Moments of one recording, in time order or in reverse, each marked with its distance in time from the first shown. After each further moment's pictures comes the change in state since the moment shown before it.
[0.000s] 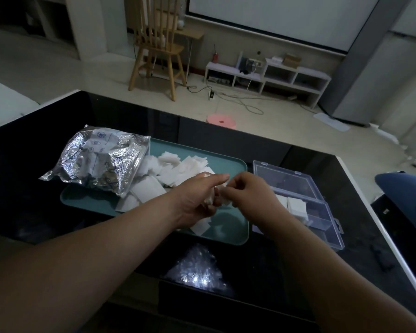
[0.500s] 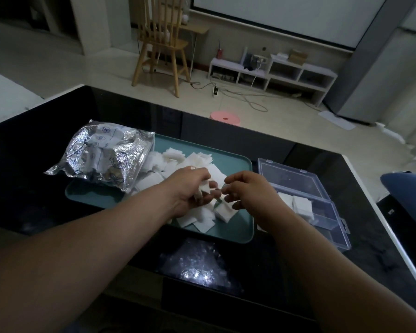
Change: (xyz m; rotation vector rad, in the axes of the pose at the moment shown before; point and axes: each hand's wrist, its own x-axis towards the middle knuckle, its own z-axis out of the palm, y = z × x) left_hand 0.000 0.011 -0.018 -0.068 0.280 -0.041; right_hand 0.016 0.005 0.011 0.257 -0.109 0.144
